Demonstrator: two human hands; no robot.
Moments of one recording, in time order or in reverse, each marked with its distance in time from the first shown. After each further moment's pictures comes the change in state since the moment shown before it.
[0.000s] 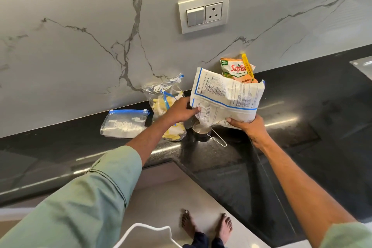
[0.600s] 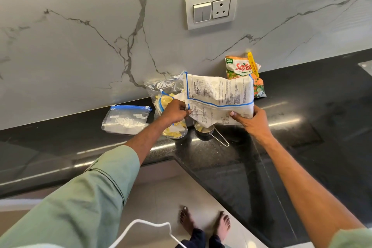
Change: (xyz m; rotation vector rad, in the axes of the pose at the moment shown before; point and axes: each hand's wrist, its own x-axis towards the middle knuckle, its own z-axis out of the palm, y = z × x) left_hand 0.007 -0.039 -0.001 -0.105 0.109 -0.217; right_hand -0.001 -0.026 0.012 -0.207 -0.018 -0.132
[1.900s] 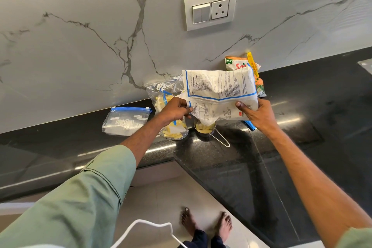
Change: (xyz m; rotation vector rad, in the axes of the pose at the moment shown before) left_hand -0.006 0.013 -0.012 -0.089 -0.107 0.028; right_hand 0.013 -0.026 -0.013 -0.063 -0.030 -0.092
